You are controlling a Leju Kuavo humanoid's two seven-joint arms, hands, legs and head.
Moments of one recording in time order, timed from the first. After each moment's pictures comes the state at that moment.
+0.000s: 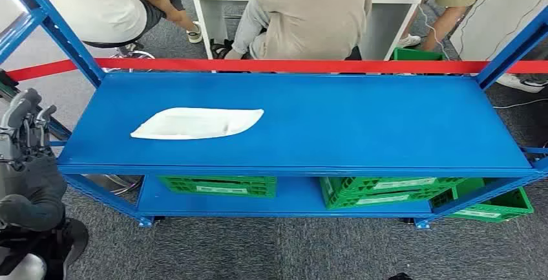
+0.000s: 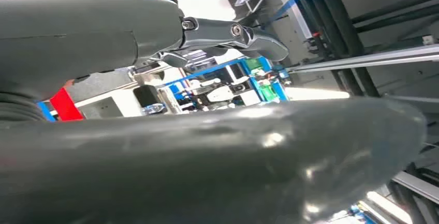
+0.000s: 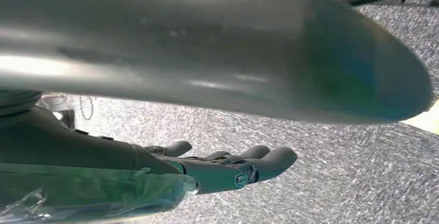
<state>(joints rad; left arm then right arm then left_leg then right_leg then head) 0.12 -0.15 0.02 -2.21 -0.43 -0.11 -0.34 0.02 0.30 -1.15 -0.66 1.55 0.46 0.09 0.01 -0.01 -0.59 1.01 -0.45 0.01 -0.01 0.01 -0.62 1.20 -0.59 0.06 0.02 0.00</state>
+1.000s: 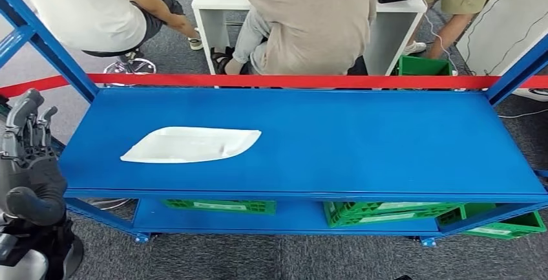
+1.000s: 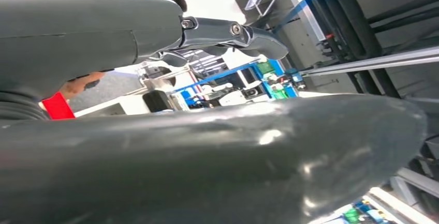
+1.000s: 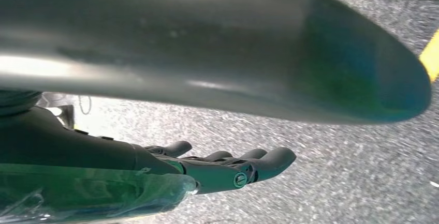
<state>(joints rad) 0.11 -0.16 0.05 -2.17 -0.44 -0.10 -0.34 0.02 0.27 -1.15 -0.62 1.55 0.43 0.09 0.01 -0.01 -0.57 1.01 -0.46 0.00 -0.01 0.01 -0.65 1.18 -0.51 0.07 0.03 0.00</state>
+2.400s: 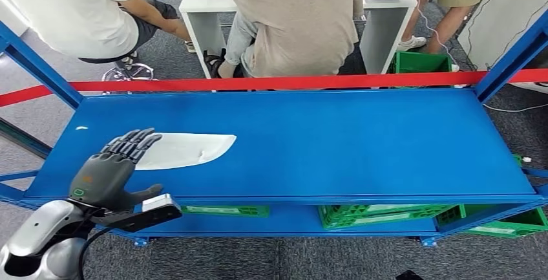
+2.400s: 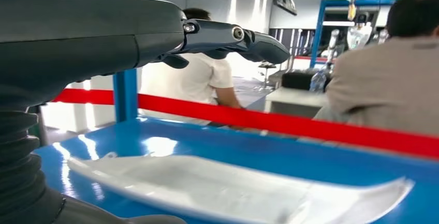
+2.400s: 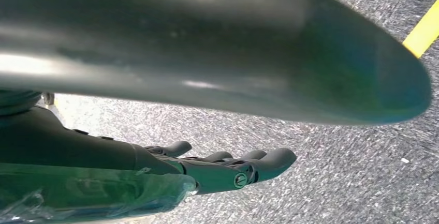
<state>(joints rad) 0.07 0.12 -0.08 -1.90 -1.23 -0.13 -0.09 0.00 0.17 -1.07 -0.48 1.55 0.38 0.04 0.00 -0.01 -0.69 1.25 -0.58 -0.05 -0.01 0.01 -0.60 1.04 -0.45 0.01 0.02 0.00</state>
